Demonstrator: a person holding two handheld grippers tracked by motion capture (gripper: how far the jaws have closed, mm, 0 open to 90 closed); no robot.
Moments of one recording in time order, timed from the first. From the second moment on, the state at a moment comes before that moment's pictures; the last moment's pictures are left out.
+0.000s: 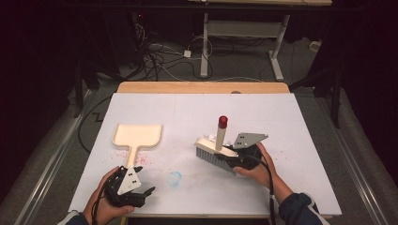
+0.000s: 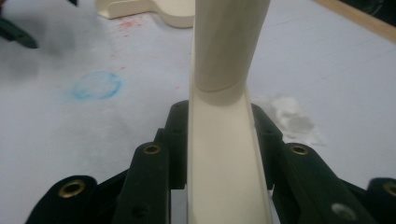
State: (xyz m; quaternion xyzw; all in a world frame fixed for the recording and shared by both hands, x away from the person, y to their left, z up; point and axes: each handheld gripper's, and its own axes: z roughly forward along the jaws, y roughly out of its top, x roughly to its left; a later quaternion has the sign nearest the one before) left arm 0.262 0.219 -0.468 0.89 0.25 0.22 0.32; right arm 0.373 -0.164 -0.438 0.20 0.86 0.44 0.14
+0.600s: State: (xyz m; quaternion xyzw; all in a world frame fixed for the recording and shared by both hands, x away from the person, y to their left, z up) left arm 0.262 0.221 -0.467 0.89 0.25 0.22 0.32; right arm 0.387 -0.174 -0.416 0.25 0.83 0.47 0.18
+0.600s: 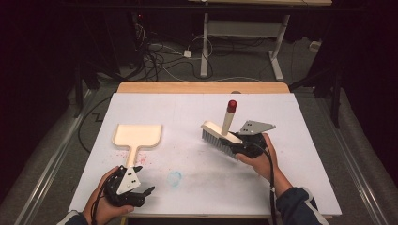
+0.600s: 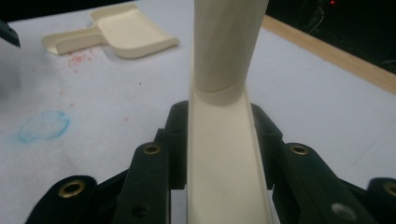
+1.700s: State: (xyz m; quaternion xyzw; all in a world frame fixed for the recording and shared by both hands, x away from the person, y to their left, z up) left arm 0.262 0.220 -0.468 0.89 0.26 0.22 0.32; right arm 0.391 -0.162 -0.445 0.40 0.77 0.35 0.35
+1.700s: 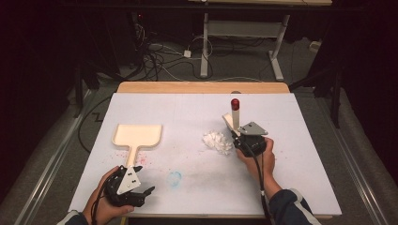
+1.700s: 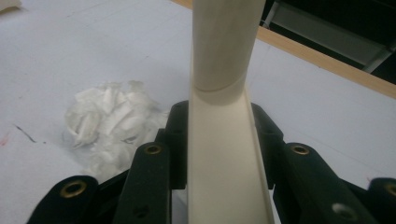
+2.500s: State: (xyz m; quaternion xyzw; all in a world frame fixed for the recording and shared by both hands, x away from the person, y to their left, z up) left arm 0.262 0.223 -0.466 0.88 0.26 0.22 0.32; right arm 0.381 -0.177 -0.413 0.40 0.74 0.41 0.35
